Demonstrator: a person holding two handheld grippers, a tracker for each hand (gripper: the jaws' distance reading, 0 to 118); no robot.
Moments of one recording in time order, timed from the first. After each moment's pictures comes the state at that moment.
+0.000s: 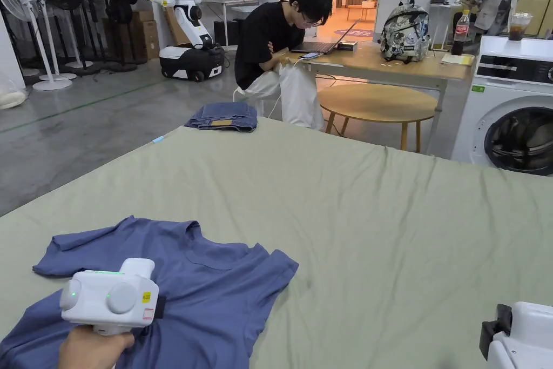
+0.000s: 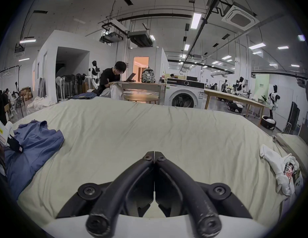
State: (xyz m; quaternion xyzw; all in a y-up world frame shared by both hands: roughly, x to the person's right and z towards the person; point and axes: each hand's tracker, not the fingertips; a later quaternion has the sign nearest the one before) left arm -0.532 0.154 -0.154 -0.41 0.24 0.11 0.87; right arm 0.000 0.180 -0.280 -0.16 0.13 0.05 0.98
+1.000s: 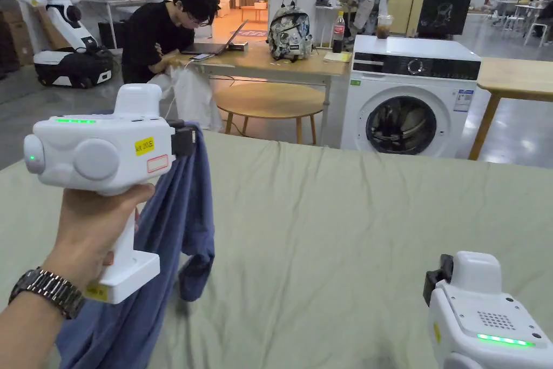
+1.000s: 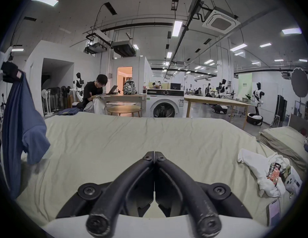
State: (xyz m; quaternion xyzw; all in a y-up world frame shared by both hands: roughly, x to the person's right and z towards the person) left arm -0.330 0.408 -0.247 -0.14 -0.02 0.06 0.99; right arm 0.084 0.222 -0.277 -0.11 0.04 0.02 0.99
